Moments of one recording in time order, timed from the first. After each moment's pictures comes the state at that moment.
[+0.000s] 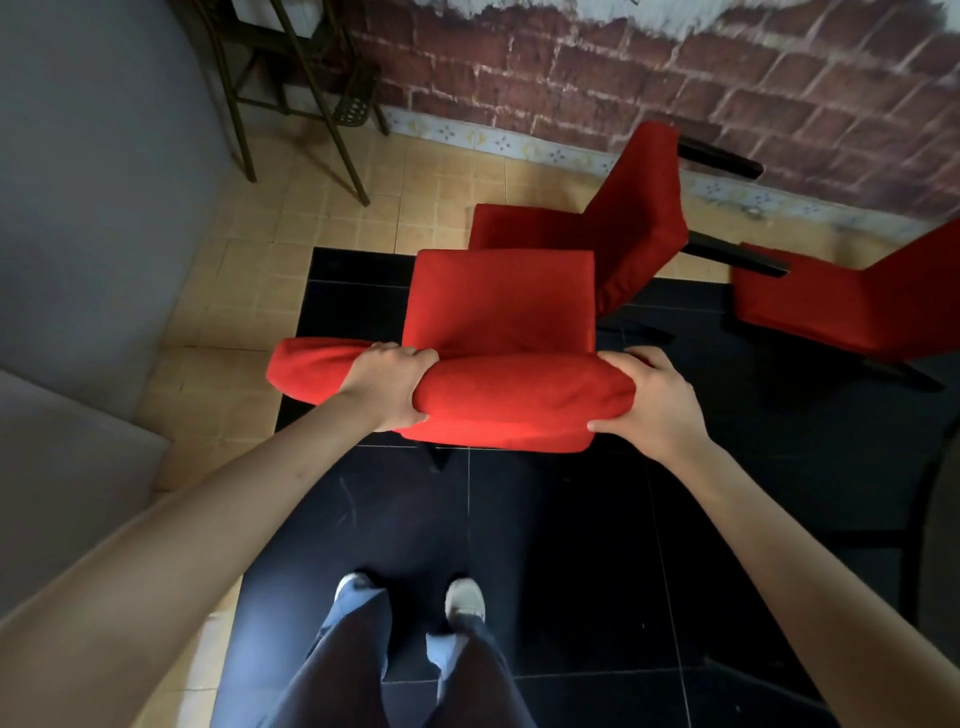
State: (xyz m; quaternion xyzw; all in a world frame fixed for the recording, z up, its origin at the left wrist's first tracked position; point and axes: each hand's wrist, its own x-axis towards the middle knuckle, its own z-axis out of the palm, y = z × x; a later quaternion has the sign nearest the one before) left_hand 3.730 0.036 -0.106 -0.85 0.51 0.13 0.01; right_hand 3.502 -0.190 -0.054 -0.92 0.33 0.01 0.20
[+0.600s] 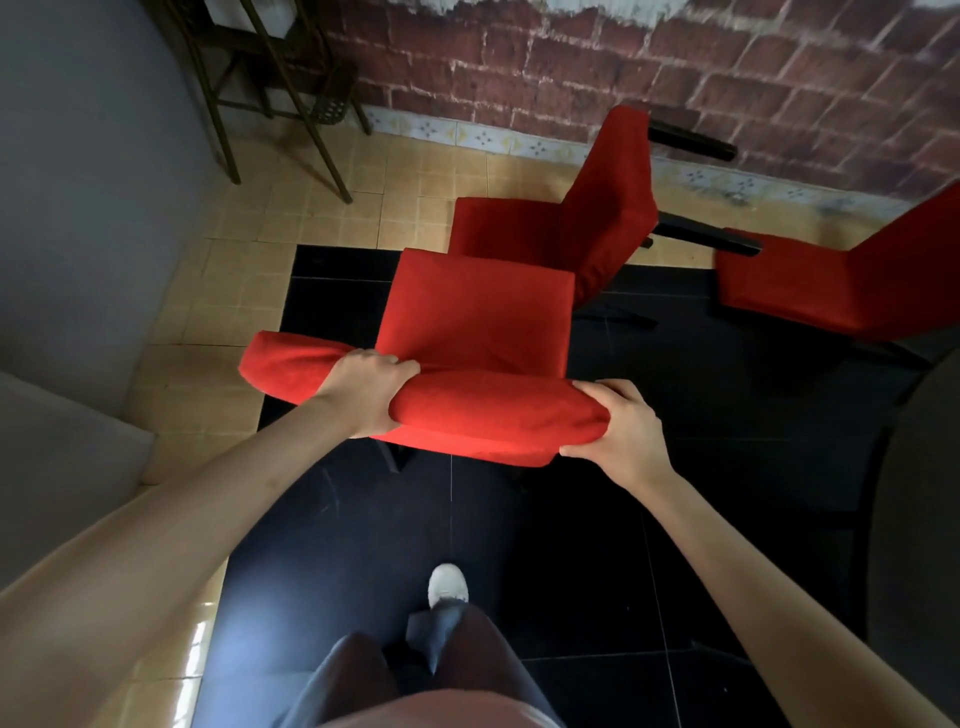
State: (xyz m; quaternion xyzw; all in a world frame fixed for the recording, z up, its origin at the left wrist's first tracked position) left_hand 3.656 0.024 -0.096 -0.83 0.54 0.11 0.09; right_hand 3.409 -0.190 -0.095 -0.89 0.35 -0.02 0.30
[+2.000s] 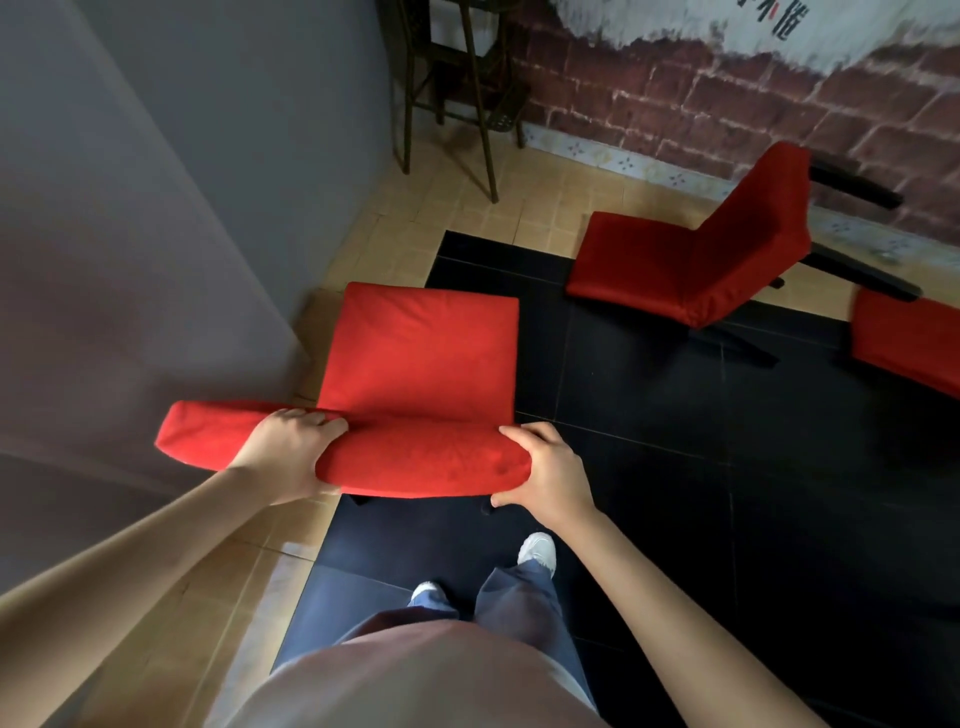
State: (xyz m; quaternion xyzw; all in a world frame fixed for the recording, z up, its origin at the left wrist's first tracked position) left_hand 3.578 0.406 -0.082 -0.91 0.39 0.14 0.08; right_hand 3.429 0.124 -0.127 -0.92 0.17 0.07 0.34
